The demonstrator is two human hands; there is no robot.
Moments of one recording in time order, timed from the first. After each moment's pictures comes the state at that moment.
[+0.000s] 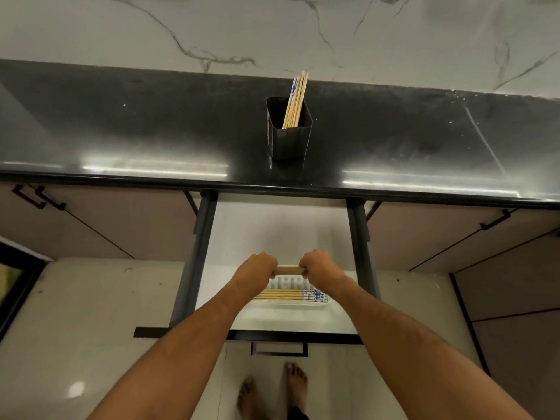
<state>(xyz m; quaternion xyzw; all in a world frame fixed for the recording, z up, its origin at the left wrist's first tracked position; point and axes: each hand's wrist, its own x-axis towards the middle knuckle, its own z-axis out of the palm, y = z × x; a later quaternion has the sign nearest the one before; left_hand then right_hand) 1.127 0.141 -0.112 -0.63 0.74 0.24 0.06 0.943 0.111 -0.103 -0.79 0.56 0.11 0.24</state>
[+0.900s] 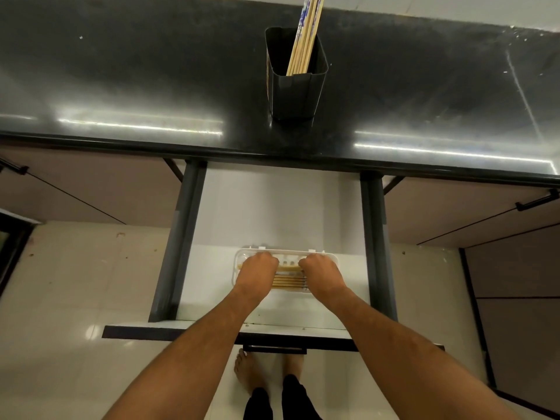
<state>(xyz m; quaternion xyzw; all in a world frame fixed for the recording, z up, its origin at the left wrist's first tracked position) 1.103 0.143 -0.209 -0.66 0.71 0.21 0.08 0.932 0.119 -0.201 -0.82 0.53 0.13 0.16</state>
